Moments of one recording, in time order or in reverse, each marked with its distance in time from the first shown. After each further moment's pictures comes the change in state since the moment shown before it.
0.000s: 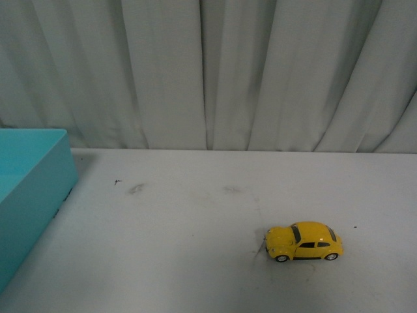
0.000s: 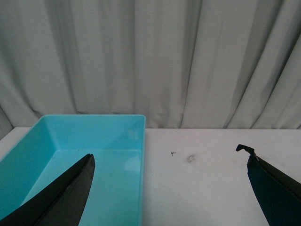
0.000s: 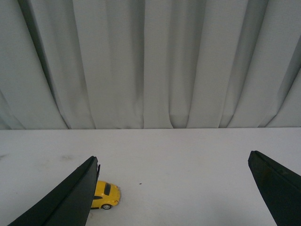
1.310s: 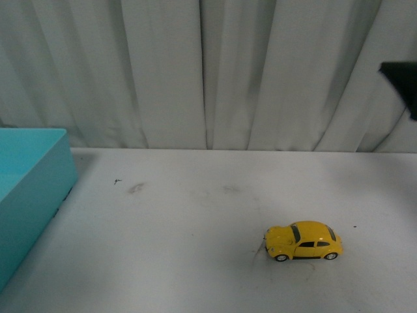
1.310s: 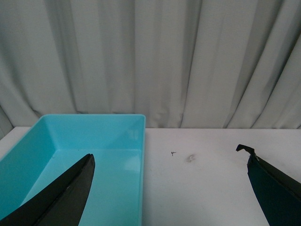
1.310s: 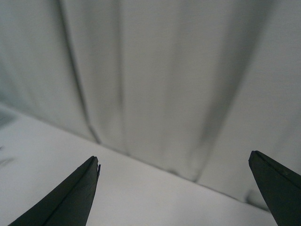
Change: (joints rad) left arm 0.000 0.000 0.000 0.000 0.000 0.000; right arm -0.059 1.775 0.710 0.989 -0.434 -0.105
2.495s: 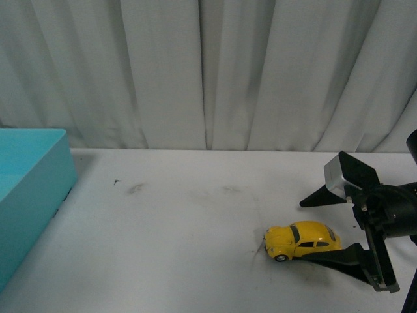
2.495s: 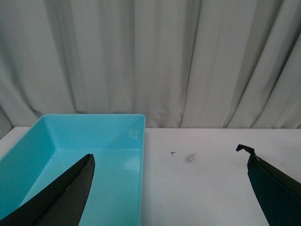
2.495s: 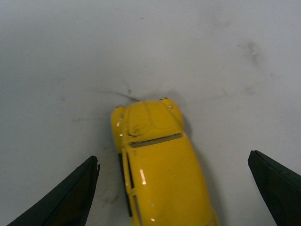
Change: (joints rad) left arm 0.000 0.000 0.000 0.000 0.000 0.000; right arm 0.037 0.508 0.485 -1.135 -0.519 -1.188
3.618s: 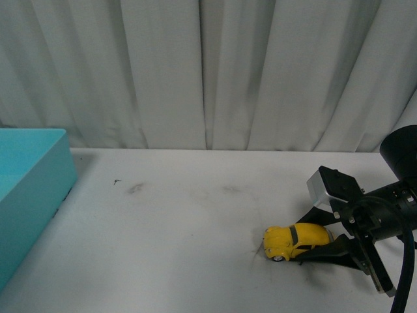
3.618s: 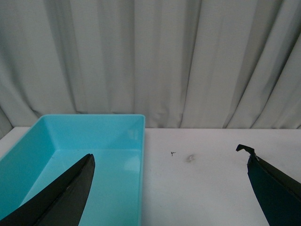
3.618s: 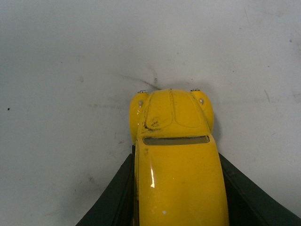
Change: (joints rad) left arm 0.000 0.000 0.000 0.000 0.000 0.000; right arm 0.030 0.083 0.154 -0.267 0.048 -0.216
